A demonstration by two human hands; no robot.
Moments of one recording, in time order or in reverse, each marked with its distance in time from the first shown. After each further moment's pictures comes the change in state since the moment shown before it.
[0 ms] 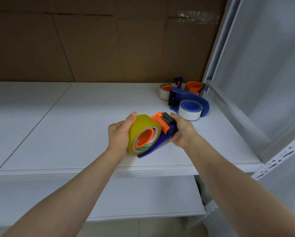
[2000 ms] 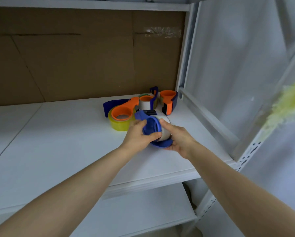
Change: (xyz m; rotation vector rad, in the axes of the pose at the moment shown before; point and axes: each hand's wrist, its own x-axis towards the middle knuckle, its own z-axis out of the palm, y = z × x) left_hand 0.010 -0.001 0.091 0.775 -0.511 0.286; right_hand -0.019 -0.030 -0.061 -0.385 -0.095 -0.204
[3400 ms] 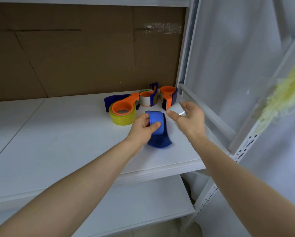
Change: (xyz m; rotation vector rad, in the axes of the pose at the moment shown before) left_hand -0.013 0.013 0.013 -0.486 -0.004 -0.134; right_hand -0.032 -0.025 -0.009 -0.339 0.480 -0.478
